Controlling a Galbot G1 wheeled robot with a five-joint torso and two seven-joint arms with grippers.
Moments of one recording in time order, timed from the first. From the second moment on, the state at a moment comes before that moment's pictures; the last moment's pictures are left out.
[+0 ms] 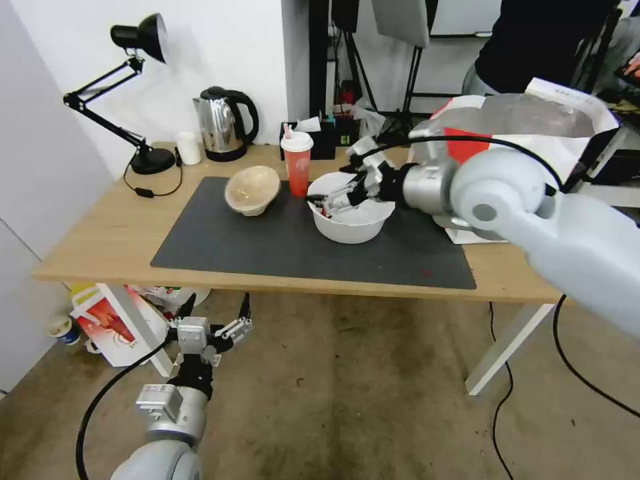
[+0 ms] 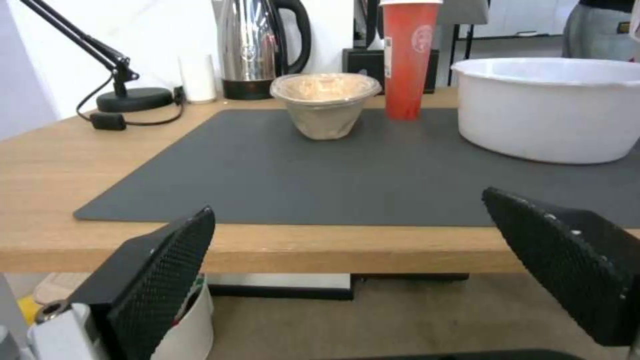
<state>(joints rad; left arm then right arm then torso) 1.74 -1.59 -0.58 -2.25 -0.06 0.06 0.09 0.03 0.72 -0.51 1.96 1.24 -0.73 0.07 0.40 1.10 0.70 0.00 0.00</state>
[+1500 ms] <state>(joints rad) 1.74 -1.59 -0.56 -2.25 -0.06 0.06 0.09 0.15 0.82 -0.74 1.71 1.10 -0.72 0.02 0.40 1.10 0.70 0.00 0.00</state>
